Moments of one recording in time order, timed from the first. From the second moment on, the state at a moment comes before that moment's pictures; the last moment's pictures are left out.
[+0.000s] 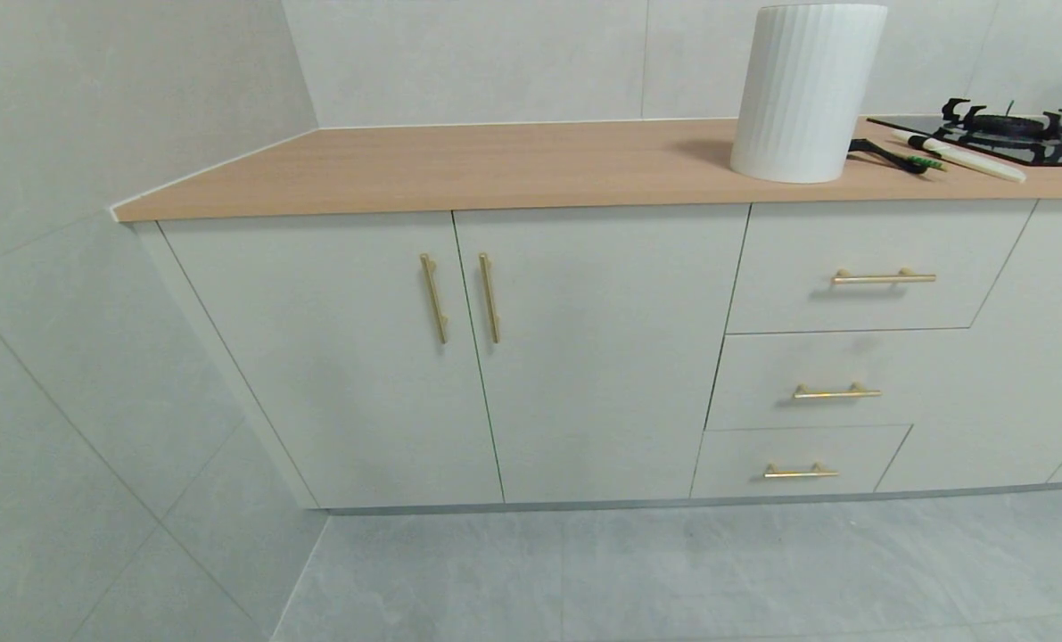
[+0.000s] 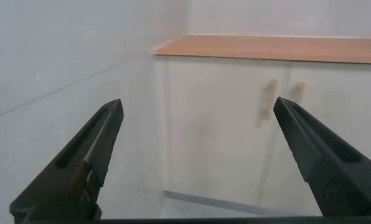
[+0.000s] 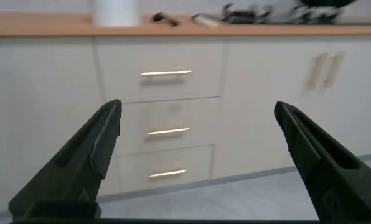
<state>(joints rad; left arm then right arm) -0.07 0.09 -0.64 0.22 0.30 0.07 0.03 0.10 -0.41 0.04 -0.29 -0.12</state>
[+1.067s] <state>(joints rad) 0.00 0.00 0.00 0.00 0.01 0.02 0.00 0.00 0.00 0.00 0.02 -0.03</state>
